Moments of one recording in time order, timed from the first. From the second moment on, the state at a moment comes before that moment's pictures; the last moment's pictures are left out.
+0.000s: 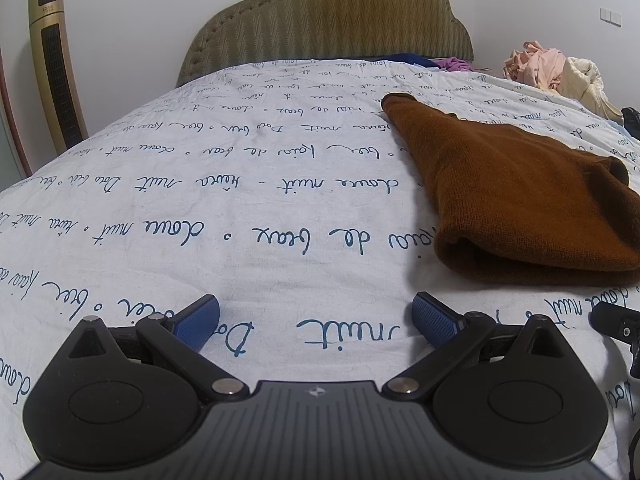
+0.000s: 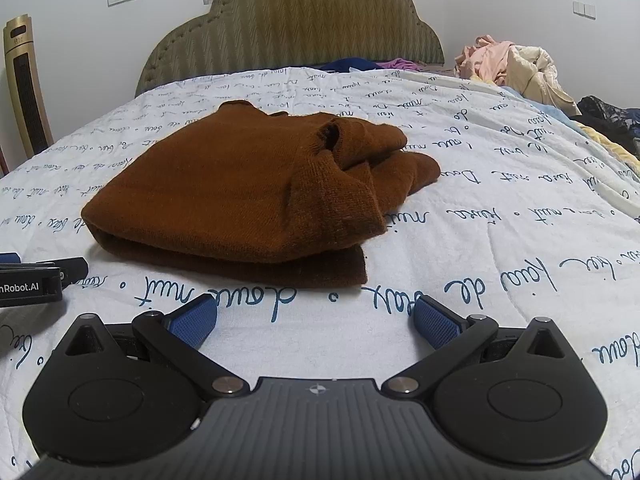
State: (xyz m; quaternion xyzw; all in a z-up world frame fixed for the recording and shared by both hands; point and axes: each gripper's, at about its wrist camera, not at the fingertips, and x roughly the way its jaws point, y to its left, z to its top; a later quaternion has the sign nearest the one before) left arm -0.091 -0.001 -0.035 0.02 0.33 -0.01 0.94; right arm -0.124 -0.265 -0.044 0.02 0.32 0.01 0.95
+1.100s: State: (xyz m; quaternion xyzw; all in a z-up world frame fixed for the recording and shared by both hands) left arm -0.091 -0.002 -0.035 0.02 0.33 -0.01 0.94; right arm -0.130 -0.253 -0.033 0.01 0.31 0.01 0.95
